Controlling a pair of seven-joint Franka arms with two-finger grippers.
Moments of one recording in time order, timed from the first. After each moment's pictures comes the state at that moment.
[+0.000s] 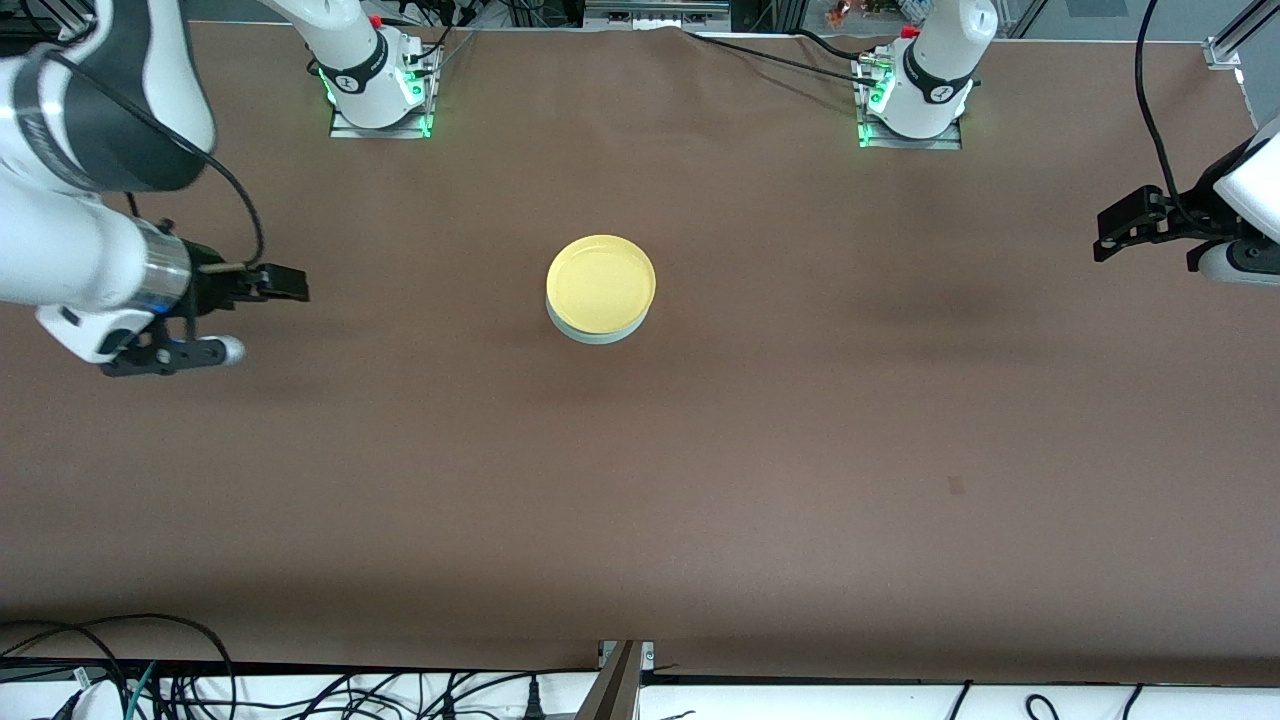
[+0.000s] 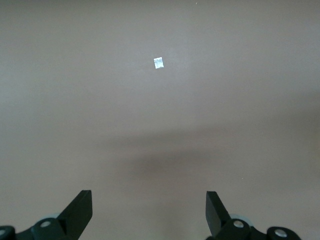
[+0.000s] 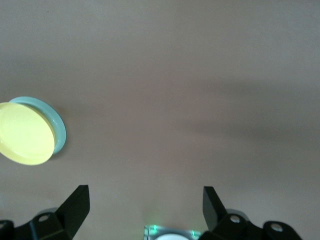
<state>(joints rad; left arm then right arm) -0.07 0.06 0.06 -1.50 0.01 1.51 0.09 0.26 0.29 -0.18 -1.40 0.10 1.41 -0.01</state>
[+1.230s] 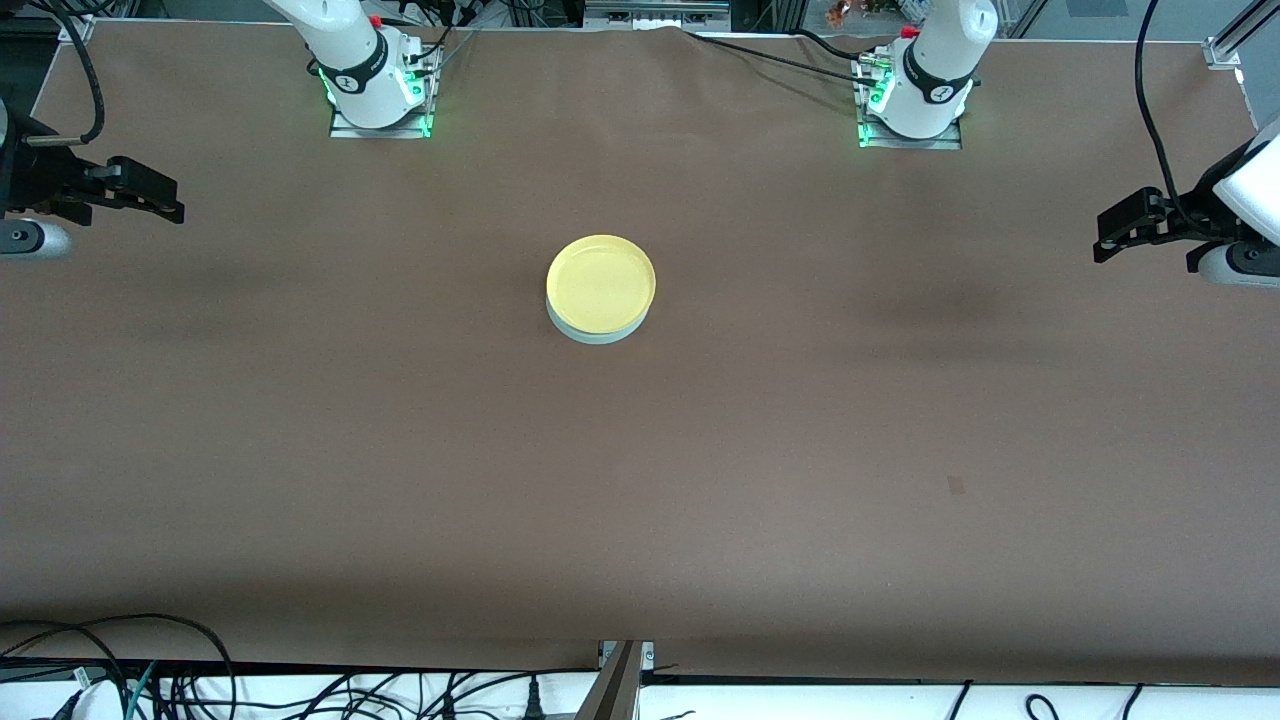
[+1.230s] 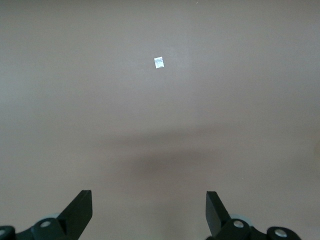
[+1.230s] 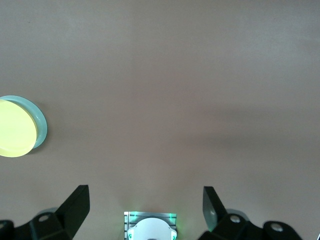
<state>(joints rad) -0.06 0.06 0.06 -1.50 0.01 1.51 0.09 0.13 0.10 -0.10 -1.41 -0.02 1.34 -0.02</state>
